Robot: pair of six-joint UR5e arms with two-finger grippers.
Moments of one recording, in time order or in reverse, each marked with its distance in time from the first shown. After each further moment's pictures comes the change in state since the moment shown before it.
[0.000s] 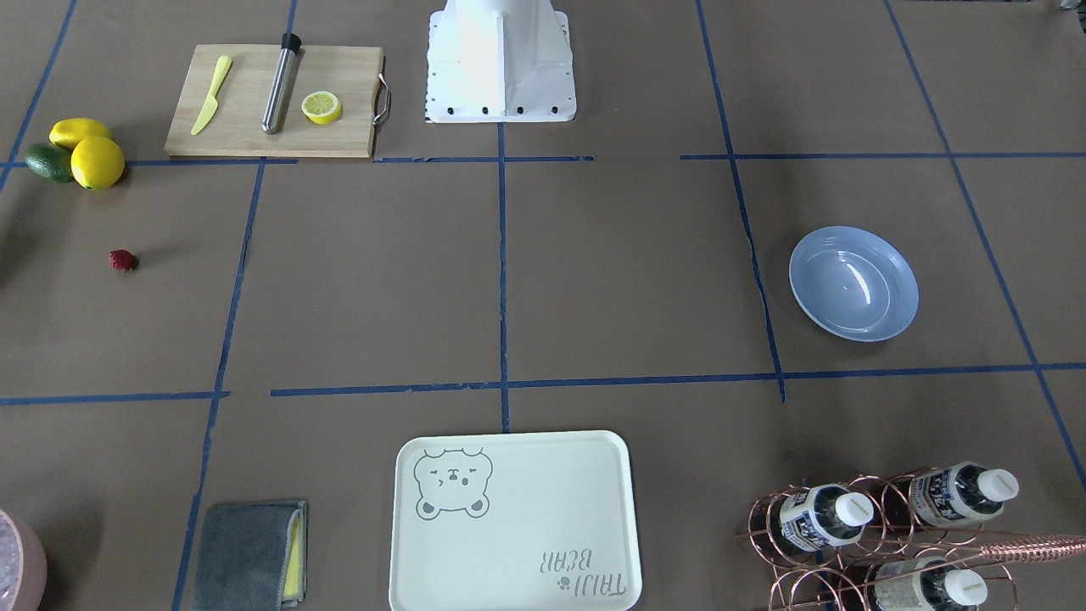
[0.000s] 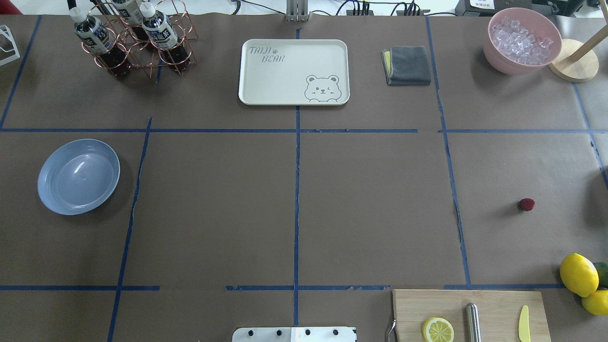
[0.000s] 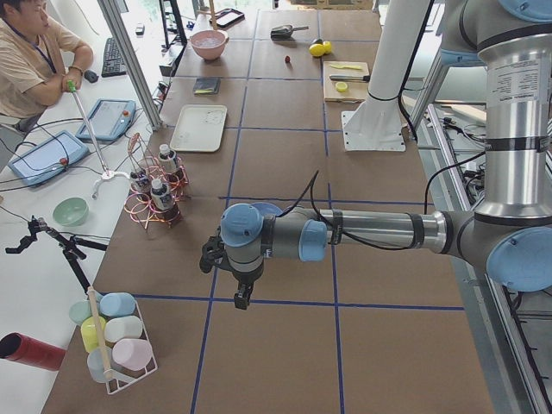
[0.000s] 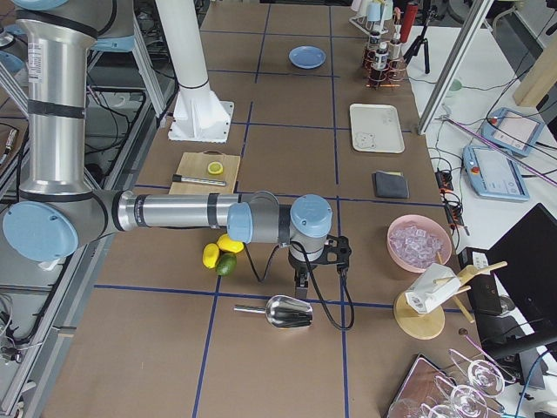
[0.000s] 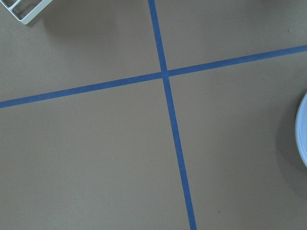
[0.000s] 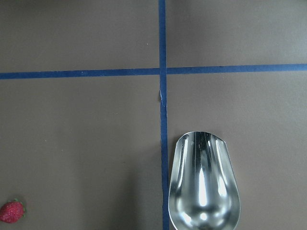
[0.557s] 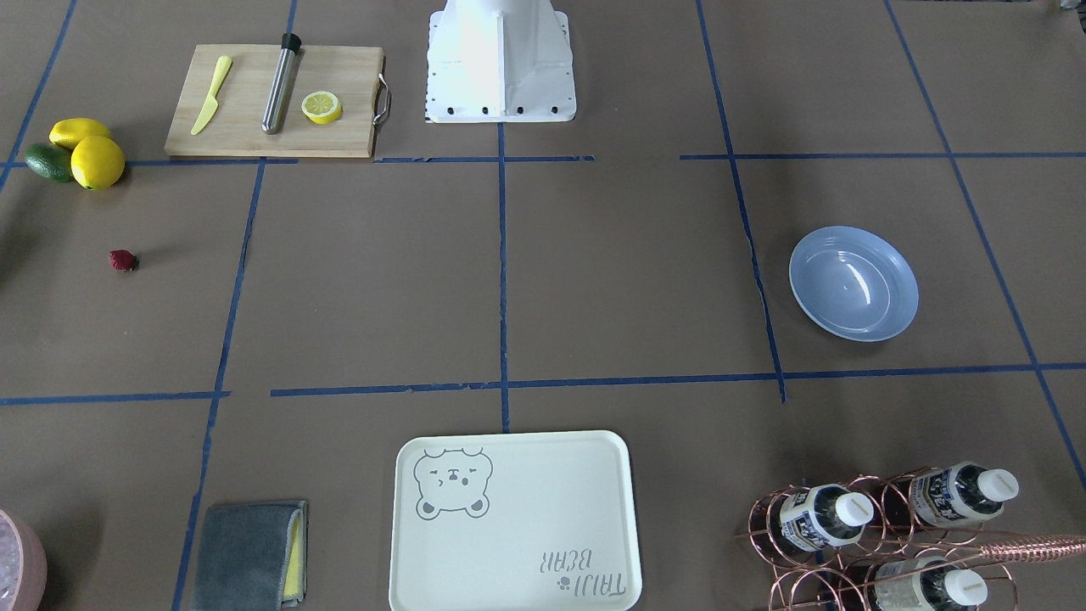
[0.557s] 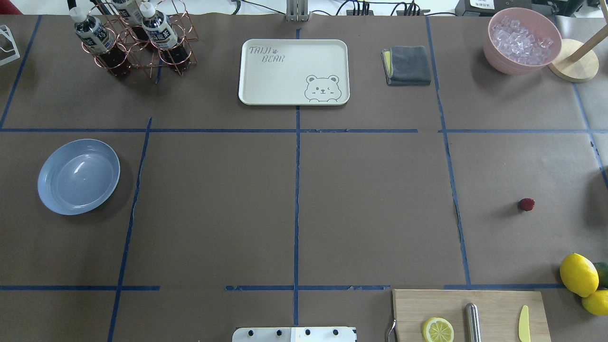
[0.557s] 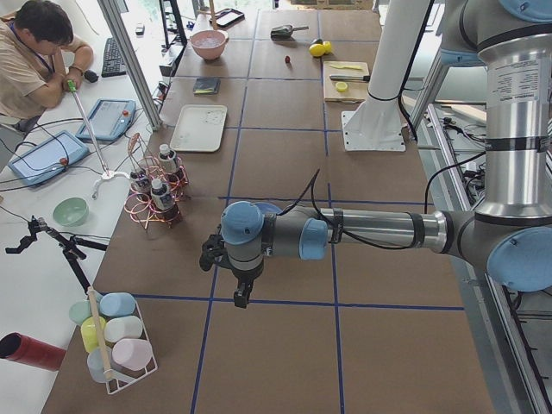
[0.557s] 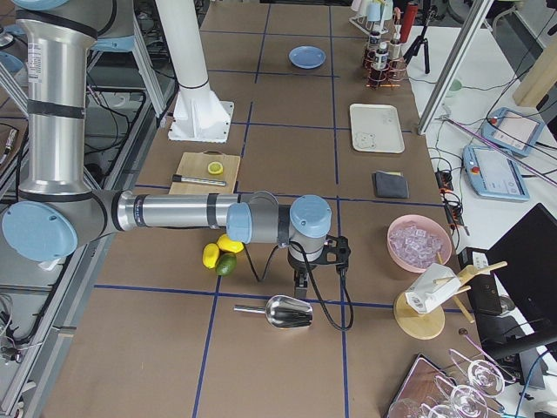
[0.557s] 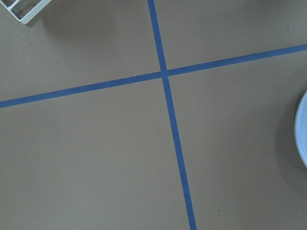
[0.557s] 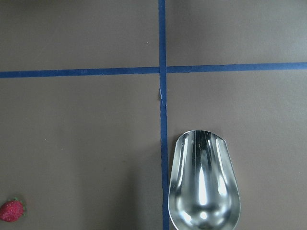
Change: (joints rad) left arm -0.001 0.001 -0.017 -0.002 0.004 0.002; right arm 0.000 0.001 0.004 0.000 0.001 0.001
